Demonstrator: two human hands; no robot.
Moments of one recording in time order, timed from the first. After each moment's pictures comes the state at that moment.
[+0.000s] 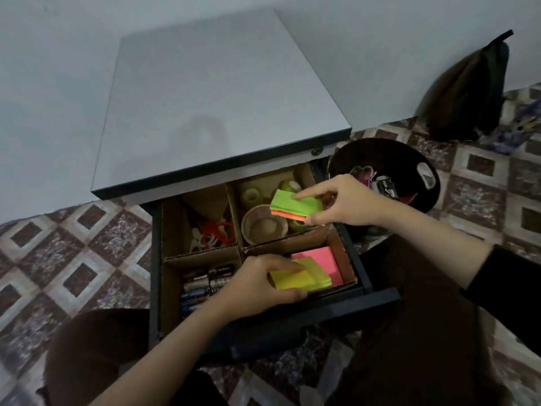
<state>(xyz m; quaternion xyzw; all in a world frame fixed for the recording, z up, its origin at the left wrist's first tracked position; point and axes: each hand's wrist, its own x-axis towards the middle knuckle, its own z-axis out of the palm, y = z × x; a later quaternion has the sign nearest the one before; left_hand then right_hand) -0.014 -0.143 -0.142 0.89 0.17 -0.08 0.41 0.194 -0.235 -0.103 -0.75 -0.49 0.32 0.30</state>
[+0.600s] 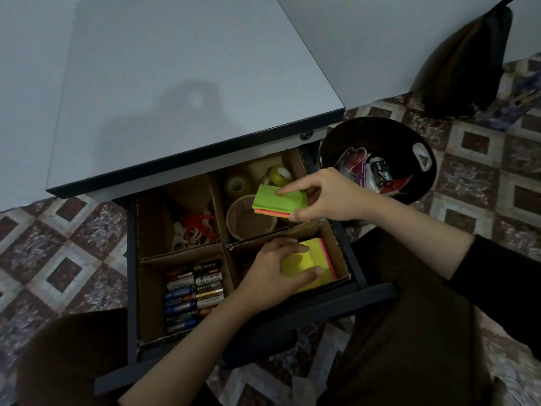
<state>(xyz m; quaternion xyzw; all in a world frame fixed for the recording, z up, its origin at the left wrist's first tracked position) 0.020 -0.167 -0.173 0.85 0.23 -0.06 0.46 0.196 -0.224 -0.122 -0.76 -0.49 0.33 0.28</state>
